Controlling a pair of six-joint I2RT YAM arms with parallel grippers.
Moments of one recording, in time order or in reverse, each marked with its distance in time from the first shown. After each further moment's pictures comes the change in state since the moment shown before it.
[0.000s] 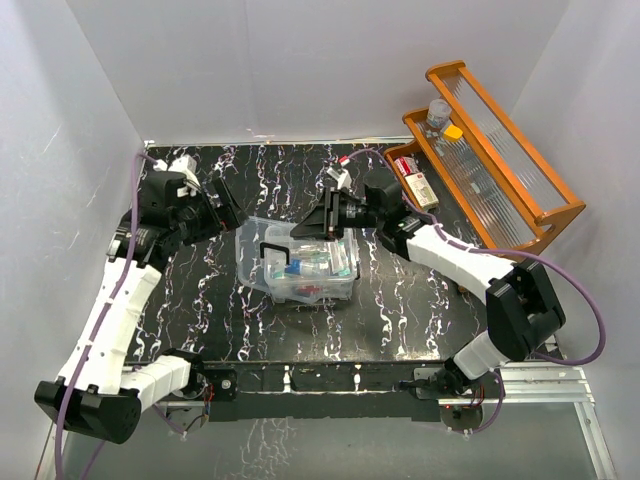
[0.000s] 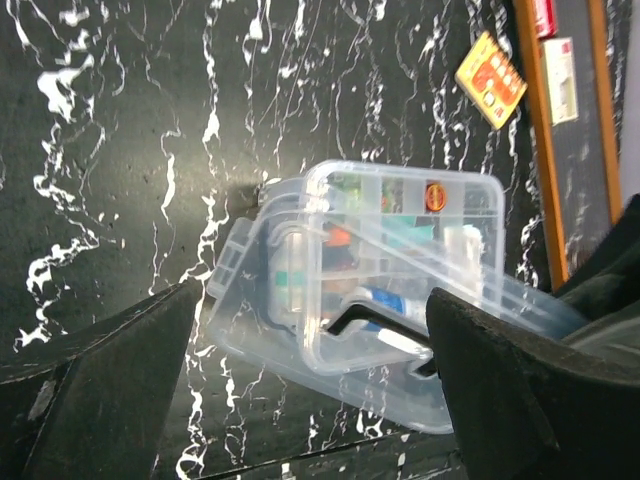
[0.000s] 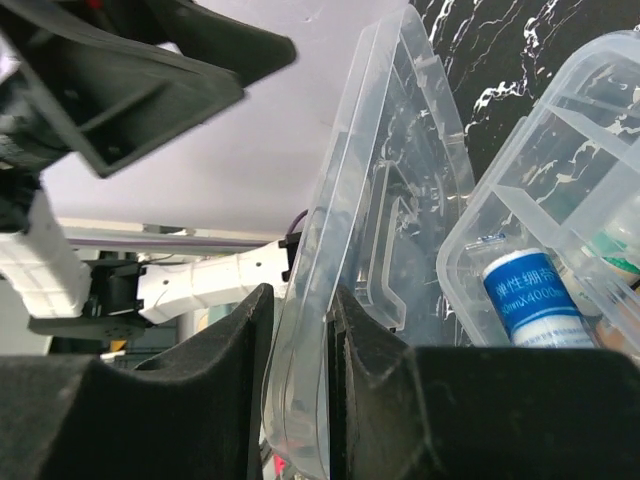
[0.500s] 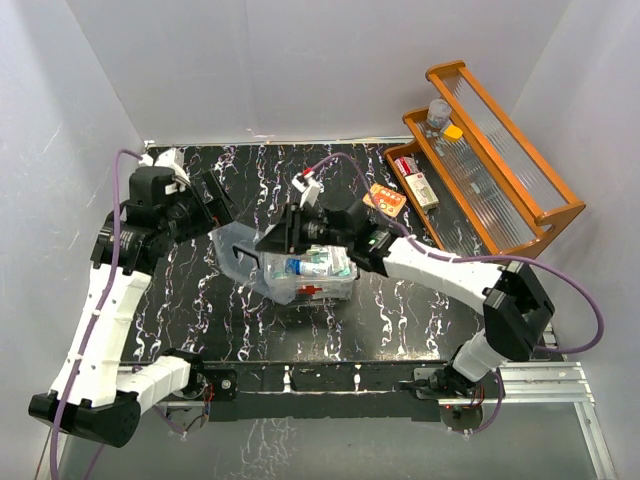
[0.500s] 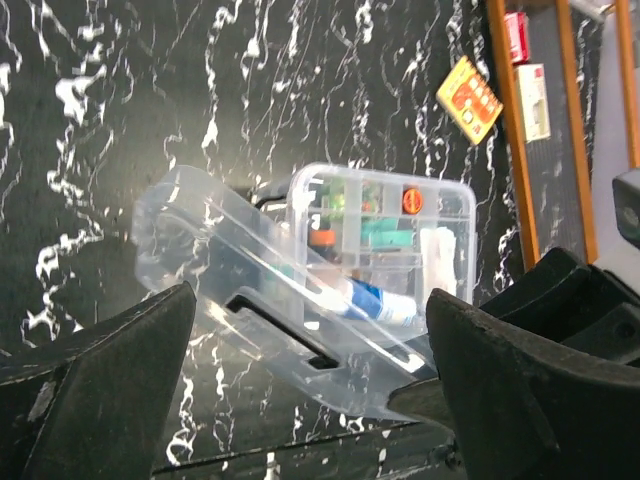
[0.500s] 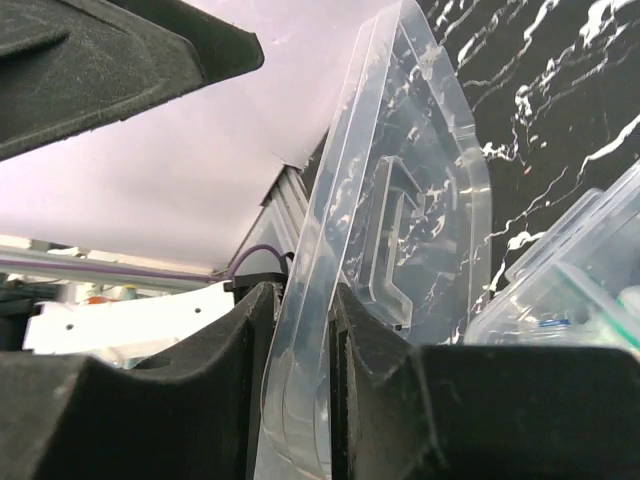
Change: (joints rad) left arm 0.000 -0.030 0.053 -0.098 -0.016 -0.036; right arm 0.281 0.042 0.080 -0.035 0.393 -0.175
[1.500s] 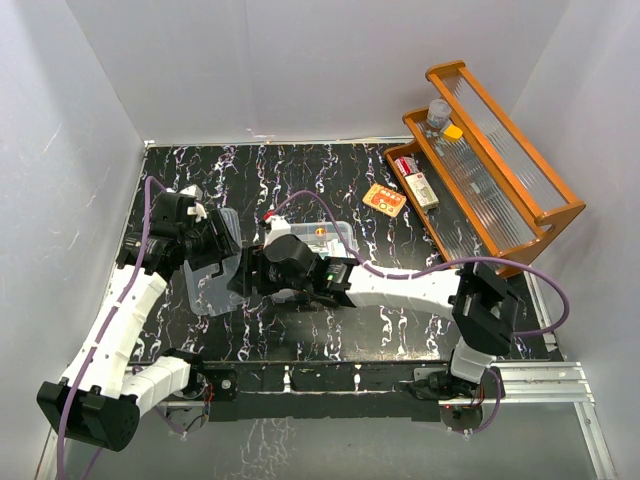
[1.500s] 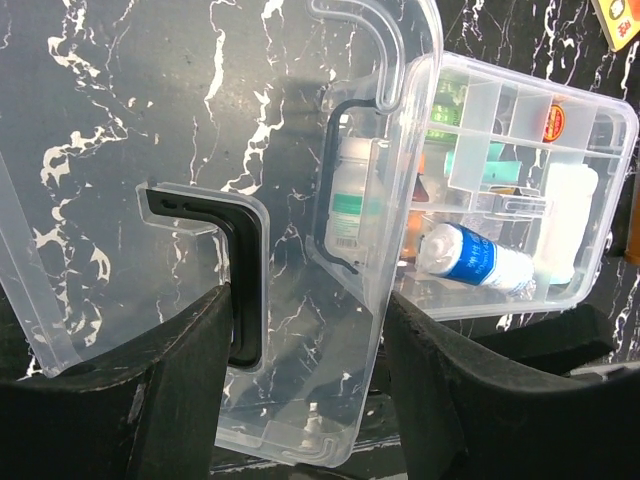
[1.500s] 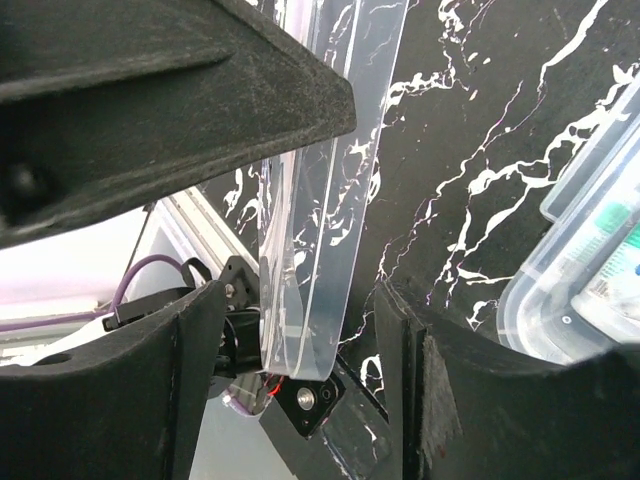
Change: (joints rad) left arm -0.003 -0.010 -0.234 -0.002 0.003 0.016; right arm 0.259 0.119 0.069 -0.147 0.437 -0.008
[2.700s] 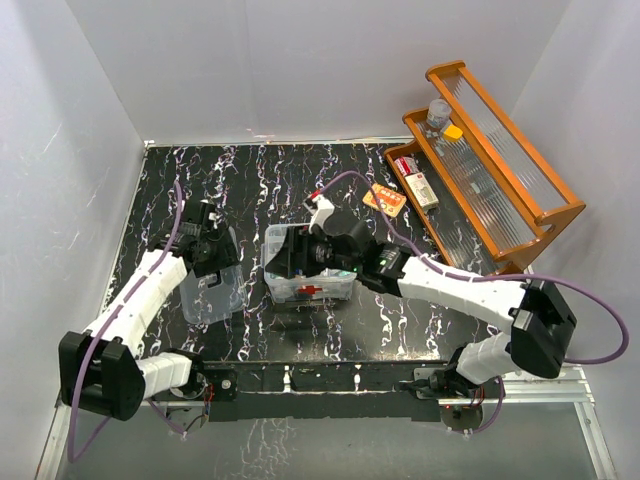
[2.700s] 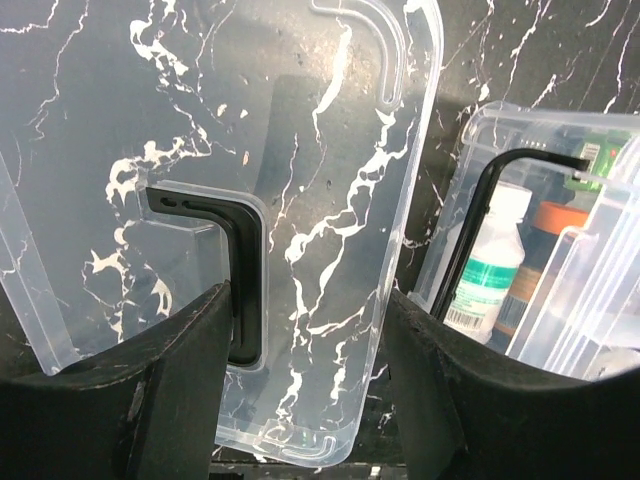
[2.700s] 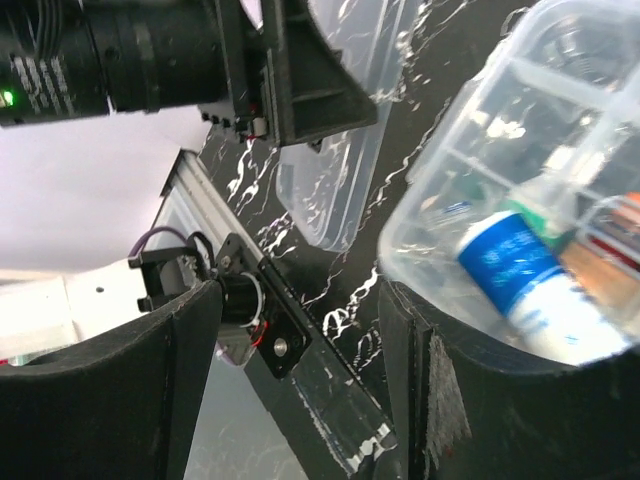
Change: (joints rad) left arm -0.006 0.170 -0.172 0.171 -0.168 0.012; right arm -0.222 -0.278 -0.181 -0.046 -0.221 -0.084
